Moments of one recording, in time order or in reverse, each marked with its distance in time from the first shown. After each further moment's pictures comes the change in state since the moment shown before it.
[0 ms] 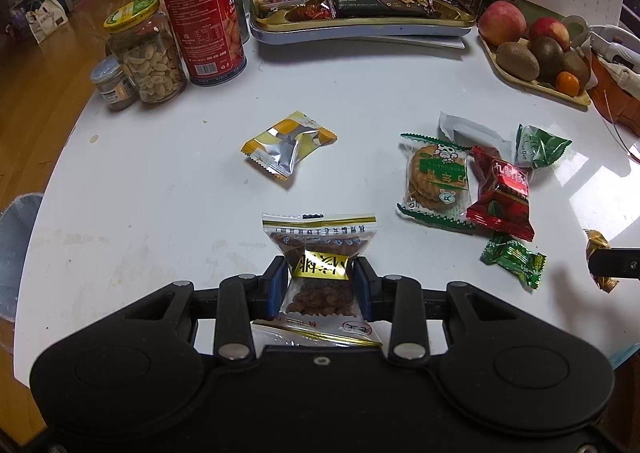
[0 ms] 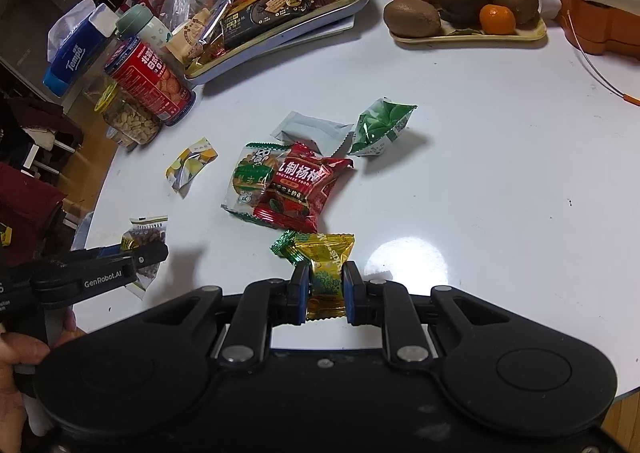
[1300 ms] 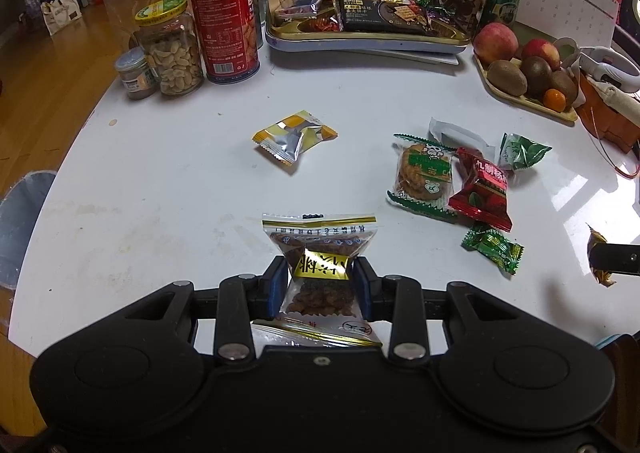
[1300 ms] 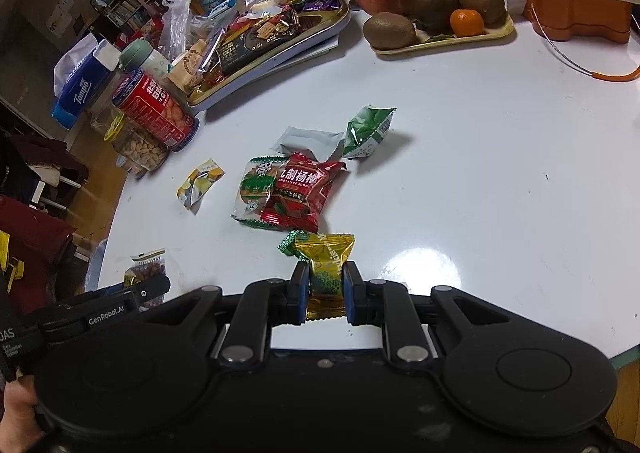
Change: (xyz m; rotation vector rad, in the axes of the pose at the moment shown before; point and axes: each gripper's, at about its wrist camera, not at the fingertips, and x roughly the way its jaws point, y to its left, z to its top) left arm -0.028 0.002 -0.025 -0.055 -0.056 -0.014; right arm -0.027 -0.009 -0.019 0.083 -0.073 0.025
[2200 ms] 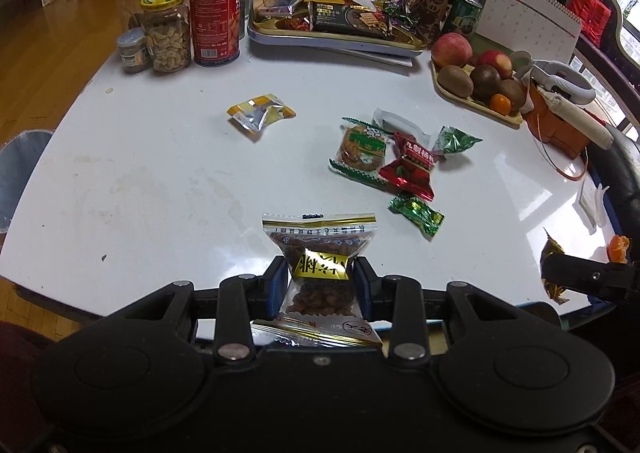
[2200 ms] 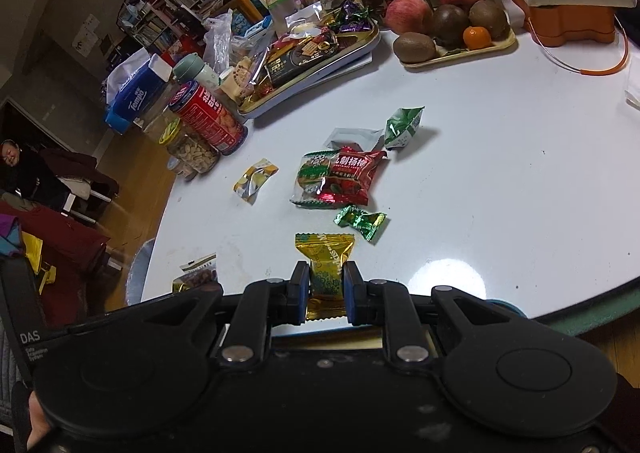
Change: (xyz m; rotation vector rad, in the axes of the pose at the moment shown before) left arm -0.062 -0.018 -0.031 -0.077 0.022 -0.113; right arm -0.068 0.024 -0.050 0.003 -0.053 0.091
